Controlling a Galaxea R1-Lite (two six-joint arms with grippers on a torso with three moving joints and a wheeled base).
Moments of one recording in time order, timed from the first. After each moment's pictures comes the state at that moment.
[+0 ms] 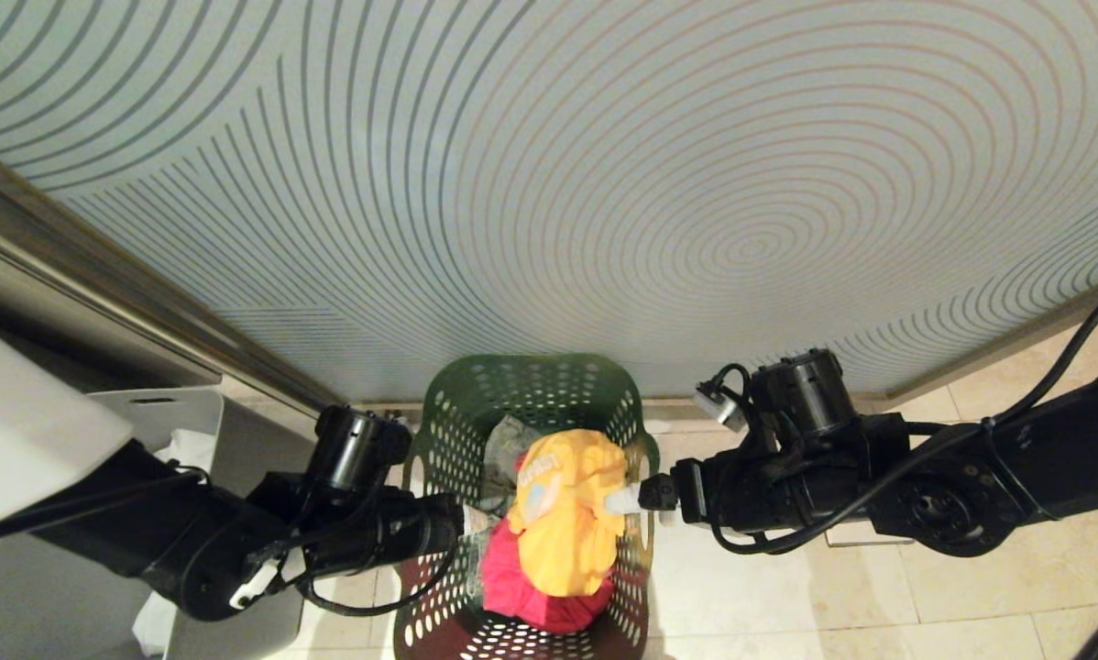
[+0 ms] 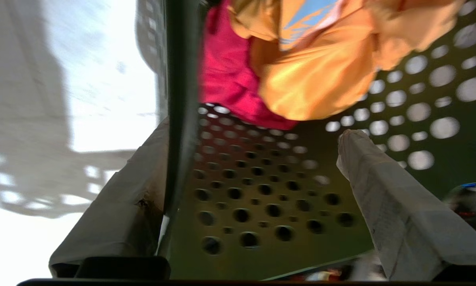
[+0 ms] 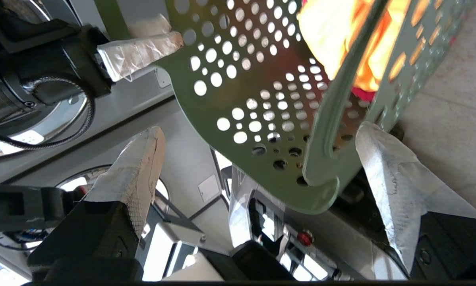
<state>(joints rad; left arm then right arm) -0.50 1.91 -0.70 -0.44 -0.02 -0.50 0.49 1.92 -0.92 -0.34 0.52 0.54</state>
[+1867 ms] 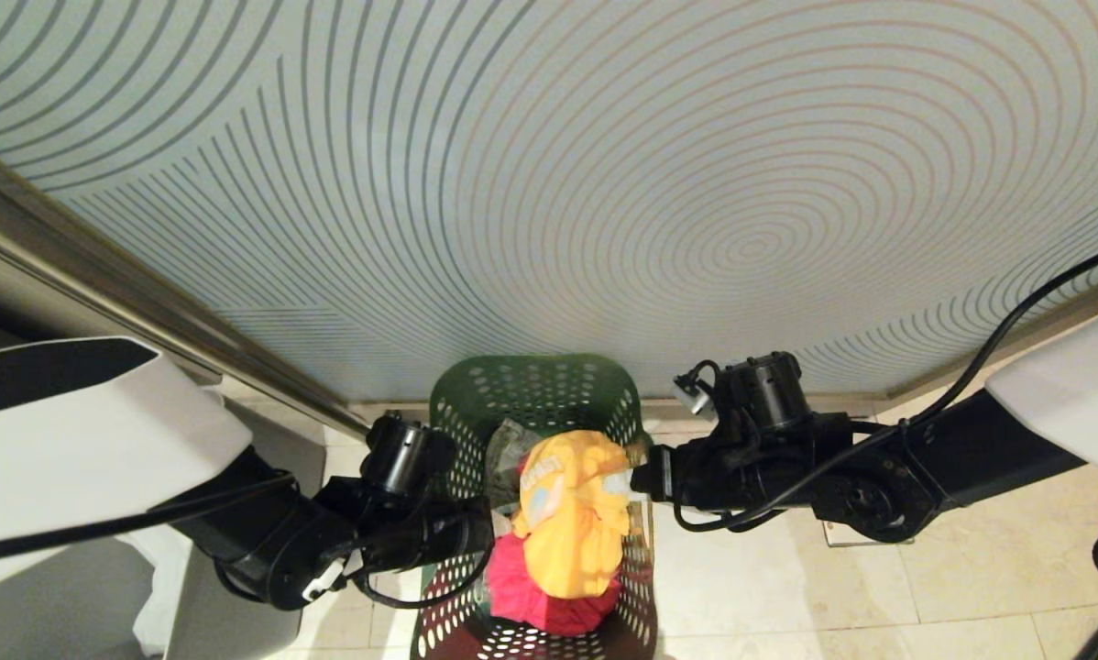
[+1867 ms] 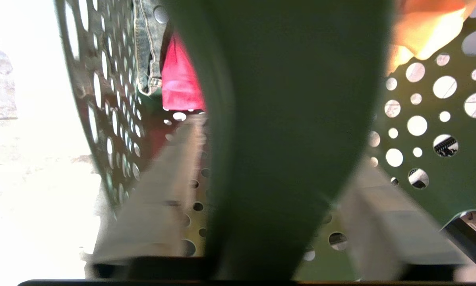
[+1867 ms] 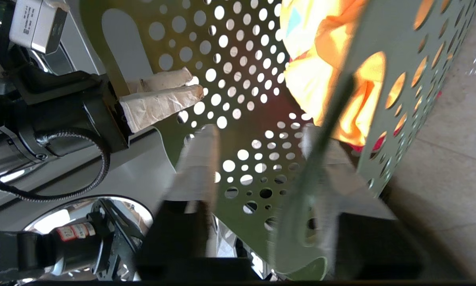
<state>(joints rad) -0.55 2.06 -0.78 -0.50 -0.03 -0.56 0.49 2.05 -1.01 -0.44 0.46 0.55</state>
